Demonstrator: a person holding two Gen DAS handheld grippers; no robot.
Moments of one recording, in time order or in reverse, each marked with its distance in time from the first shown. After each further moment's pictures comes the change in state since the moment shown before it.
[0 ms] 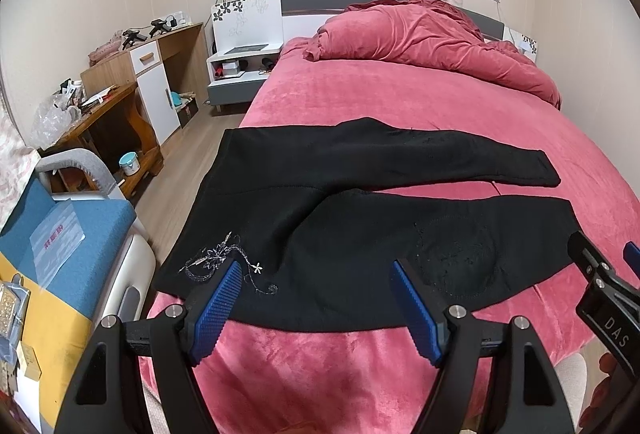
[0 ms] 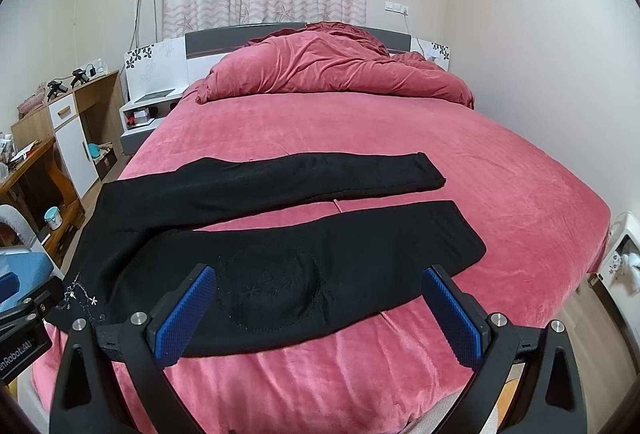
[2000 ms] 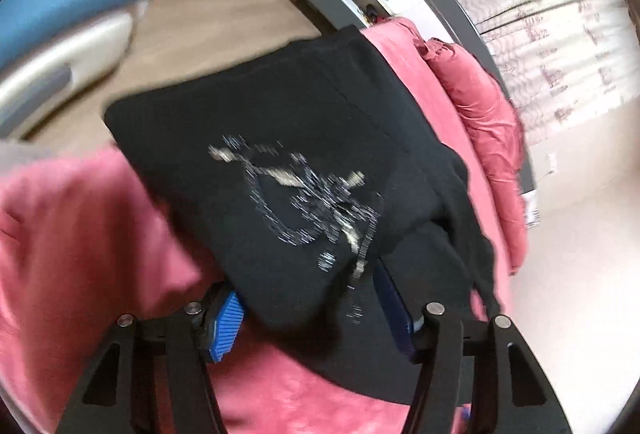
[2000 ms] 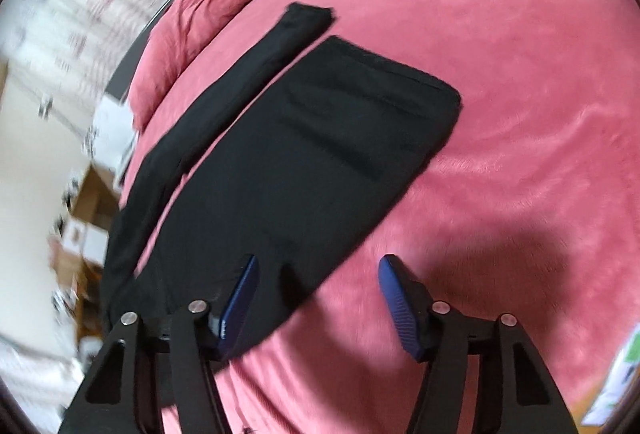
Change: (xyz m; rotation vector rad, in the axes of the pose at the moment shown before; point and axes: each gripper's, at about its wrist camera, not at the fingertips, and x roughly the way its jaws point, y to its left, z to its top) left arm 0.167 0.178 -0.075 -0.863 0.194 -0.368; right arm 0.240 -0.268 -0.067 0.728 0.332 0.283
